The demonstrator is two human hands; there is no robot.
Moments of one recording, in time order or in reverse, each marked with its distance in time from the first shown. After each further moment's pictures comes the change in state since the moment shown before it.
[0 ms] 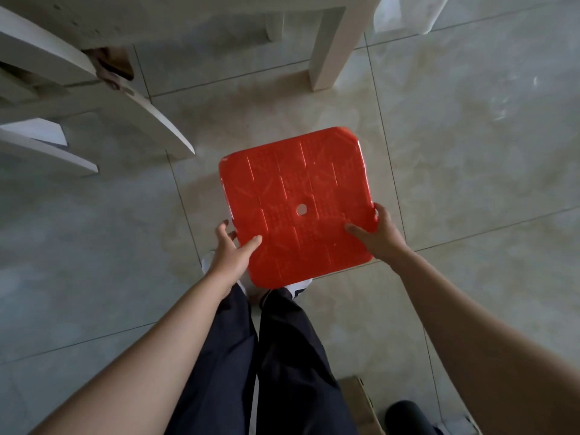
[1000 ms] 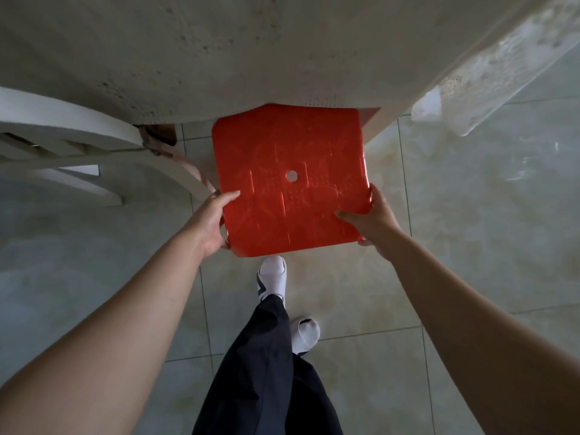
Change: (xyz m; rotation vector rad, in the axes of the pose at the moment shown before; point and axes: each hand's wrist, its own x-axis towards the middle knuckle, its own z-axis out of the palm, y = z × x) left_hand 0.100 0.157 -0.086 -0.486 -0.063 -0.135; right_hand 0.086 -0.180 -0.005 0.158 -0.051 -0.154
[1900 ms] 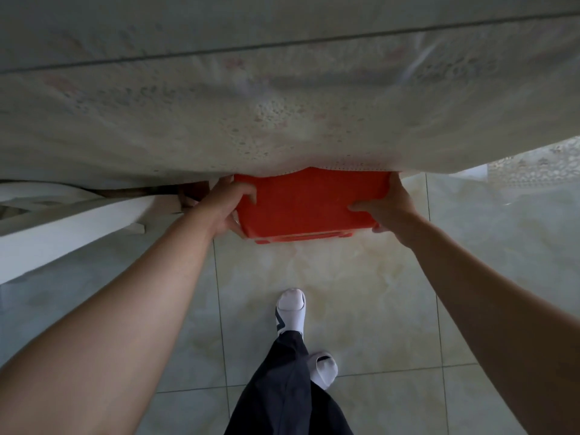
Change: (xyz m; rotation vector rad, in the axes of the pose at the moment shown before) left_hand 0.043 0.143 -0.017 0.175 0.008 0.089; right_hand 0.075 -0.135 0.024 -0.180 0.055 -0.063
